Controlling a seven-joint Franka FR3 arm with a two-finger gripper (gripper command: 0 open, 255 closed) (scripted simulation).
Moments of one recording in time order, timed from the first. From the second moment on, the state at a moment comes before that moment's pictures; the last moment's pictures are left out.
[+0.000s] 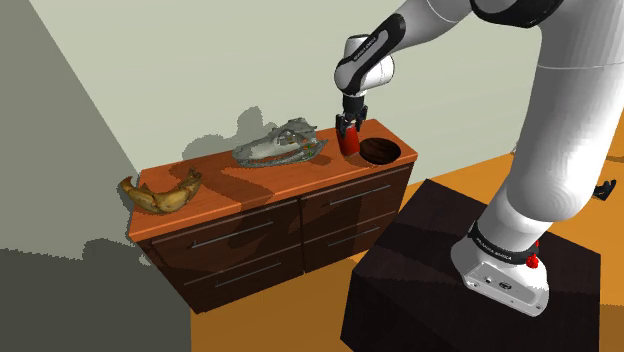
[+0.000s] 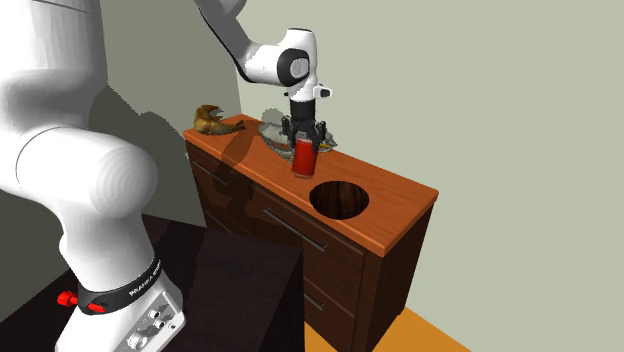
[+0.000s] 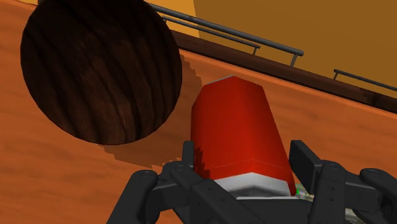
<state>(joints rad) -0.06 0.28 -0.22 -2.11 0.07 2.40 -0.15</state>
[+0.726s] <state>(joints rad) -0.08 0.18 -0.25 -2.11 0.04 2.30 -0.17</state>
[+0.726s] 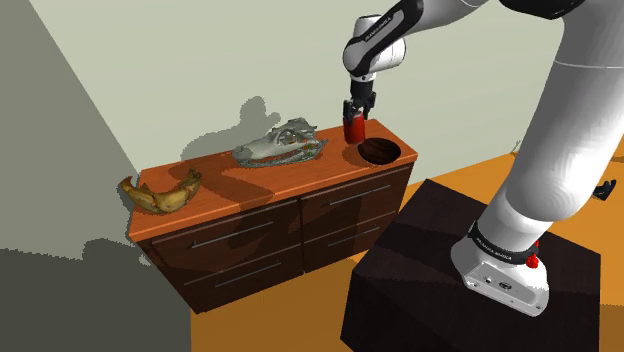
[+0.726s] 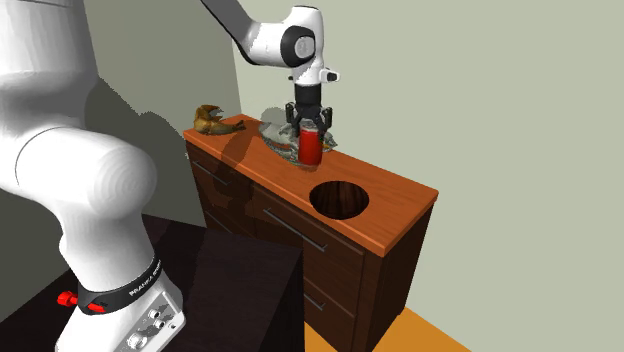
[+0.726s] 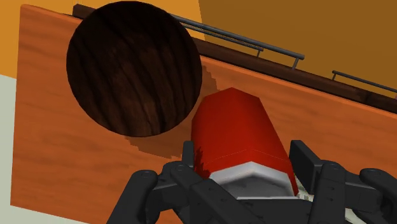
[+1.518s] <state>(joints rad) -0.21 0.09 -0.35 -2.17 0.03 2.27 -0.40</state>
